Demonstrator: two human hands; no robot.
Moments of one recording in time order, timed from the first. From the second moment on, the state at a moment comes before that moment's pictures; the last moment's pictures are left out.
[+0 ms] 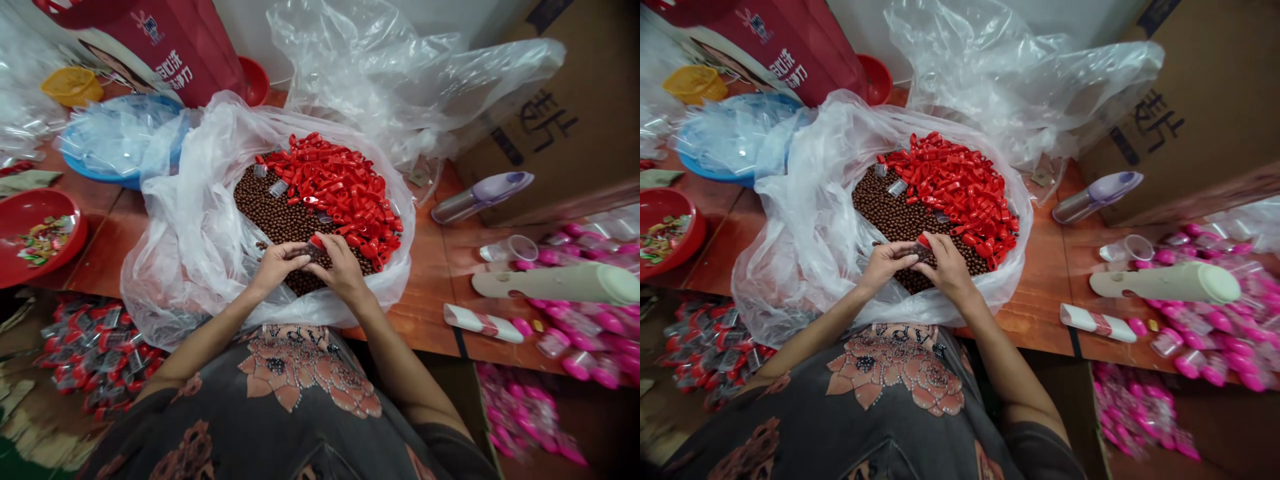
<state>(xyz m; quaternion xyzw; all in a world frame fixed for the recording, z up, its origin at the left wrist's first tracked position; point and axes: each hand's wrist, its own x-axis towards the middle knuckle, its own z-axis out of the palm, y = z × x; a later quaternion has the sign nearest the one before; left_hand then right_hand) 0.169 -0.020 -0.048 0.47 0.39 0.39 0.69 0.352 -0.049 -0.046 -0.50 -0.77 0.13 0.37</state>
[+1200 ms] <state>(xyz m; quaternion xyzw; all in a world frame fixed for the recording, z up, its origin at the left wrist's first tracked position) 0.188 -0.022 -0.047 0.41 0.49 0.37 0.68 0.331 -0.046 -0.035 -0.47 -0.85 0.07 0.22</state>
